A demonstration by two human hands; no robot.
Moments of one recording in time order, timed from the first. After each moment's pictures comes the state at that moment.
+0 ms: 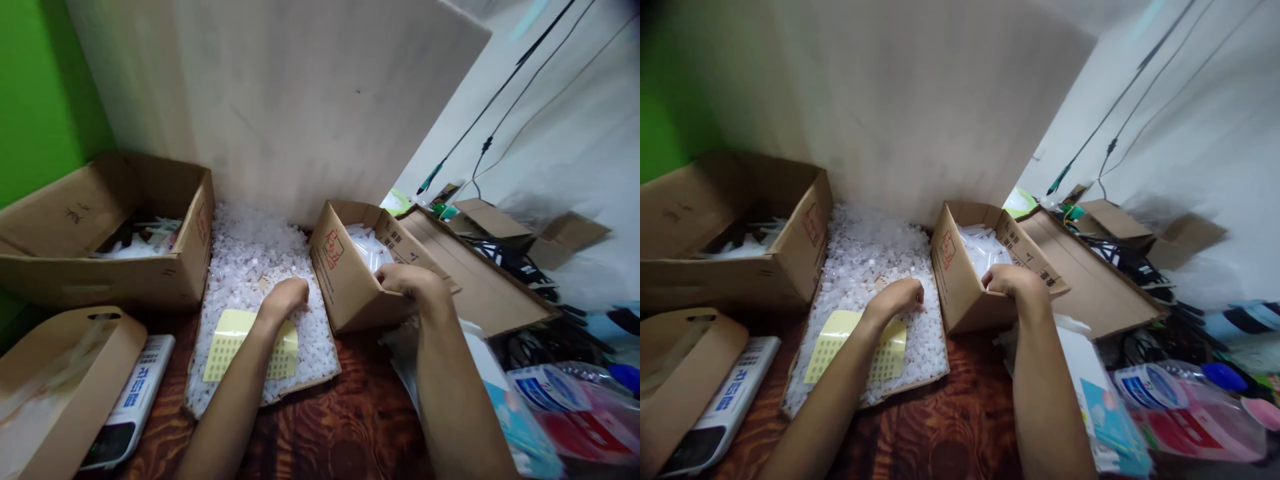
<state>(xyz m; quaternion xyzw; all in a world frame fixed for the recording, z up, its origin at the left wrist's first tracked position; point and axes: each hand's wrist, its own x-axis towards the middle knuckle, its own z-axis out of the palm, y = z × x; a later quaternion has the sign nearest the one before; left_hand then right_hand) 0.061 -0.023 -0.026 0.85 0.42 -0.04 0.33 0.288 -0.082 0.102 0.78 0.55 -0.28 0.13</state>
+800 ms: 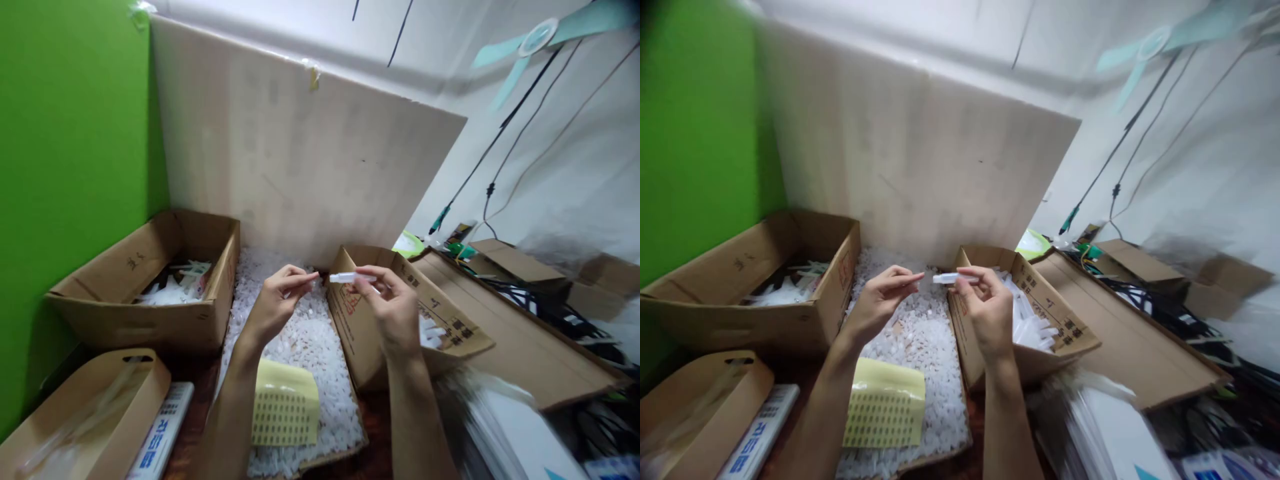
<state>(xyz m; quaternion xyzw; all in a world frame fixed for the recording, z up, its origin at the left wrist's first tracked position) -0.012 -0.019 0.046 0.70 0.25 0.55 0.38 0.179 -0.084 0.093 0.48 0.55 -0.18 -0.66</state>
